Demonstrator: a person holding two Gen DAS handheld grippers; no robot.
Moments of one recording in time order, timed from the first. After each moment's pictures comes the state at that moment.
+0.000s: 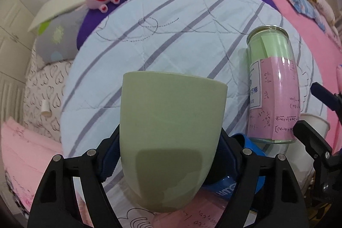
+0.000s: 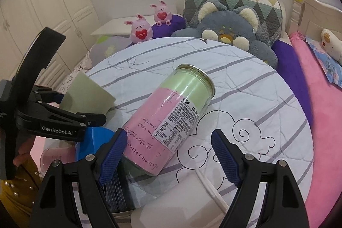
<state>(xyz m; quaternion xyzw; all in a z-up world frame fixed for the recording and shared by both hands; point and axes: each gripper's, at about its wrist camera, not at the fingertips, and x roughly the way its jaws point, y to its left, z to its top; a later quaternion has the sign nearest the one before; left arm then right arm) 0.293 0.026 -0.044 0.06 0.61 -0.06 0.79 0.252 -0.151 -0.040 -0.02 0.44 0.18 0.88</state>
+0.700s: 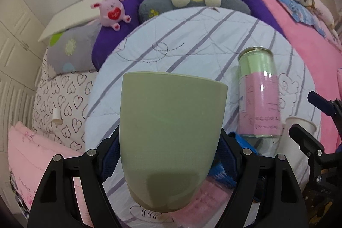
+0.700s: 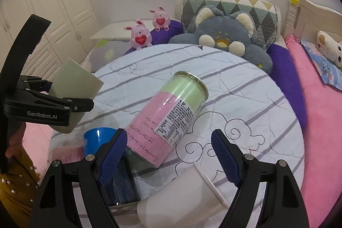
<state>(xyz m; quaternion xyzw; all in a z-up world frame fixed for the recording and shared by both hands) 0.274 0.033 0.007 0.07 0.57 -0.04 0.82 0.236 -0.160 -0.019 -0.02 0.43 0.18 0.89</state>
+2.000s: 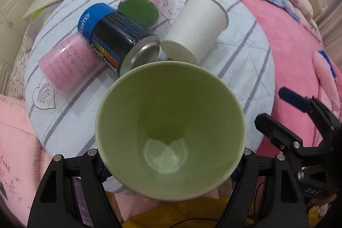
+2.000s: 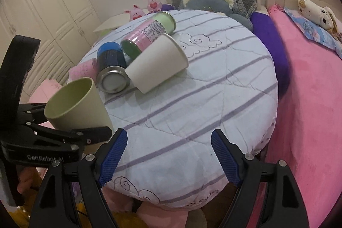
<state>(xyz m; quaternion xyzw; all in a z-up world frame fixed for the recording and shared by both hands) 0.094 -0.088 -0.034 0.00 0.59 -0.09 0.80 0.090 -0.259 -0.057 0.03 0.47 0.18 0.87</state>
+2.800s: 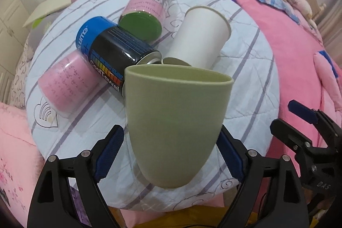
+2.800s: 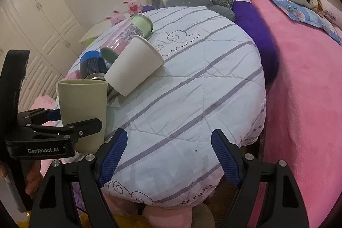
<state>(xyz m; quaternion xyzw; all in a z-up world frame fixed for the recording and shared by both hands) 0.107 -0.088 -0.033 0.02 0.57 -0.10 0.81 0.091 -0.281 -0.056 0.08 0.48 0.13 0.86</state>
